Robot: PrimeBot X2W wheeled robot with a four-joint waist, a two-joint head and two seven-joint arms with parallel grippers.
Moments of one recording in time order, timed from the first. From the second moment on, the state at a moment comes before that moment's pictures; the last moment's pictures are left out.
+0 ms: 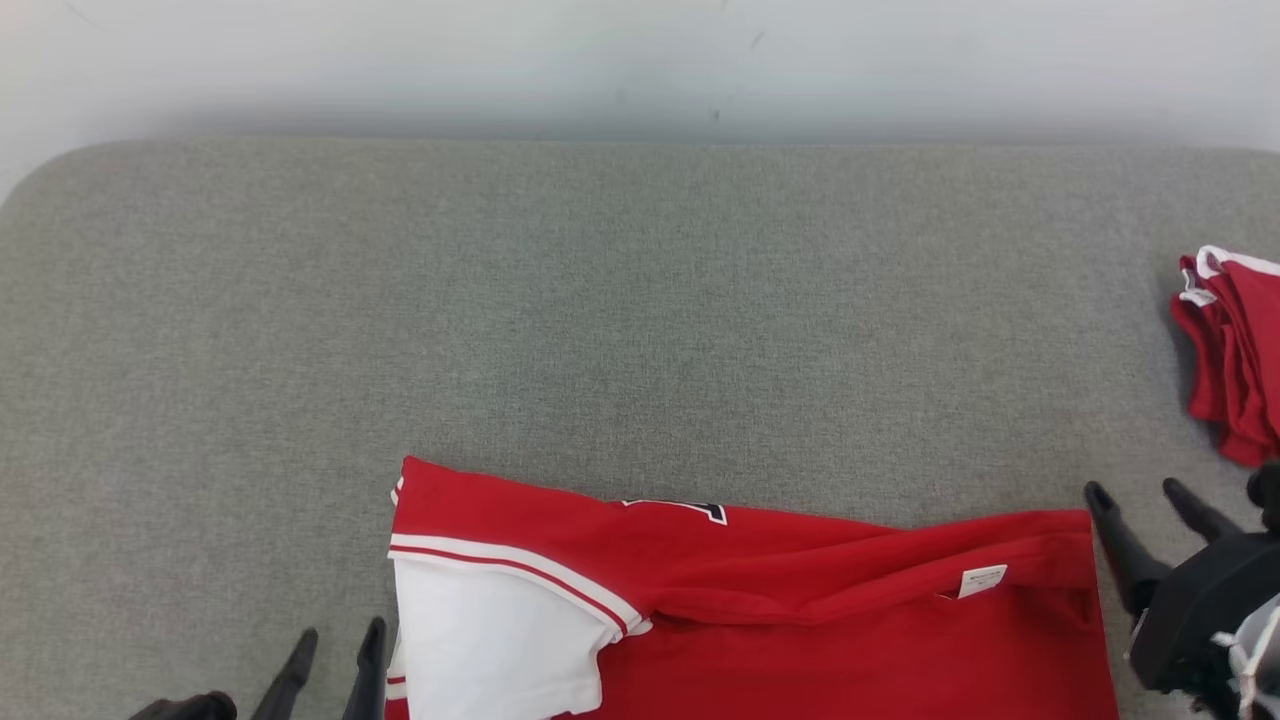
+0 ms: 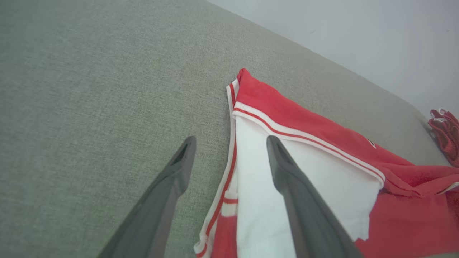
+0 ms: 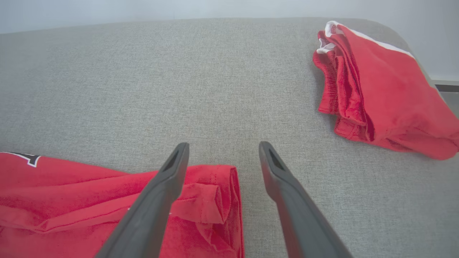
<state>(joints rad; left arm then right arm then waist) 0.01 0.54 -0.52 -0.02 -1.00 0.20 -0.22 -0.02 -0.30 -0.17 -0.19 0.34 0.13 0.63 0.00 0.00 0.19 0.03</state>
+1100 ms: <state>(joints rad) 0.07 0.13 -0.04 -0.09 -0.36 -0.05 -0.26 0.00 -0.05 -0.26 0.08 0.27 0.13 0.48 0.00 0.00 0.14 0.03</state>
